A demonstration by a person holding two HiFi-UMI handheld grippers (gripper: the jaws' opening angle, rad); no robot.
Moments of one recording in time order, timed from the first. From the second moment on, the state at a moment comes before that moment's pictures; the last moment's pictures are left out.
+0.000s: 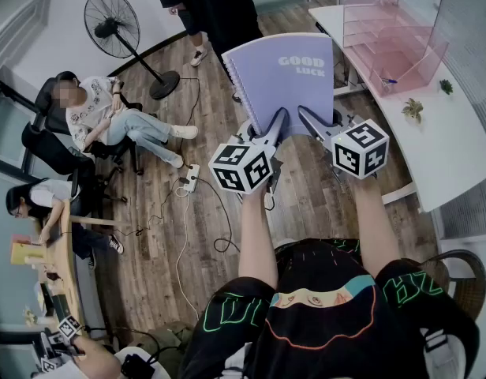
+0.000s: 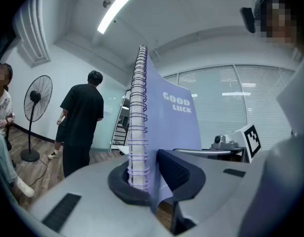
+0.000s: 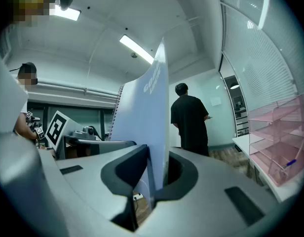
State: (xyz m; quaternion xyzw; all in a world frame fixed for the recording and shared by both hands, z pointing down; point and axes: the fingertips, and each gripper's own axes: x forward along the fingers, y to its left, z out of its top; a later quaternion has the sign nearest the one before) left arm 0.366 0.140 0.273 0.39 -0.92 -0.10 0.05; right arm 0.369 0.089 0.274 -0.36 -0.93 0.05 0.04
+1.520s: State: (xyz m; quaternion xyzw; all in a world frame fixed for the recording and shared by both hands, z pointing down) left arm 0.264 0.158 0.318 0.39 -0.91 -0.13 0.10; right arm 0.267 0.108 0.319 -0.36 -0.93 0.07 0.09
